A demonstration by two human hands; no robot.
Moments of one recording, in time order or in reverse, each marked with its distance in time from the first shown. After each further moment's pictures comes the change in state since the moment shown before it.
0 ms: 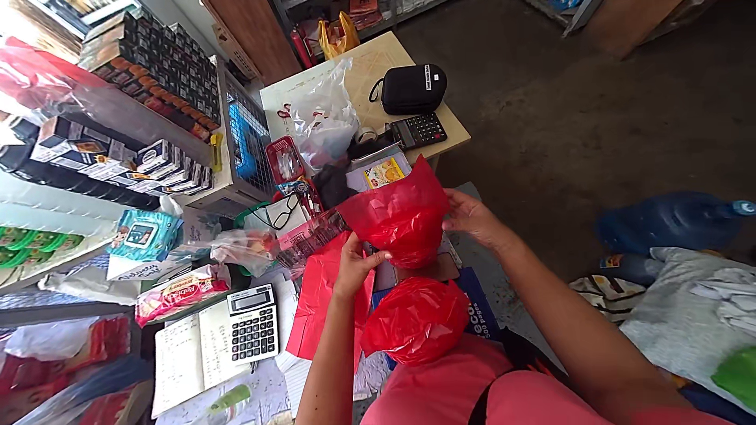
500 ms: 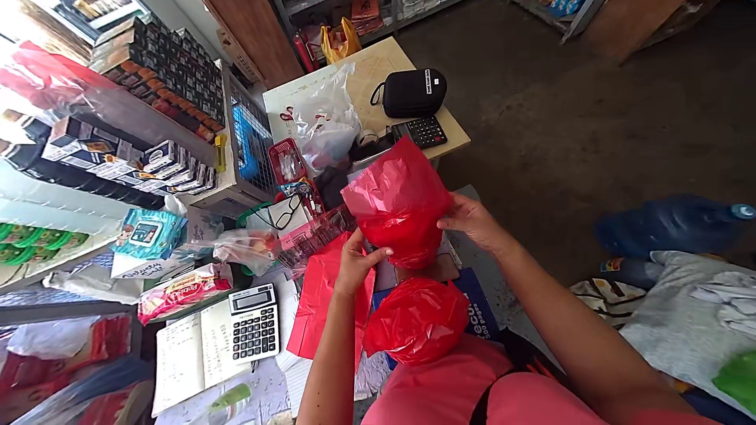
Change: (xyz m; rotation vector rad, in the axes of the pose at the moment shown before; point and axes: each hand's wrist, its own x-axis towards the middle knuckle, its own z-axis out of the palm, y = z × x) left_hand 0.002 0.003 0.000 0.050 -0.023 0.014; right_hand -0.003 -0.005 0.012 -0.006 0.063 -0.036
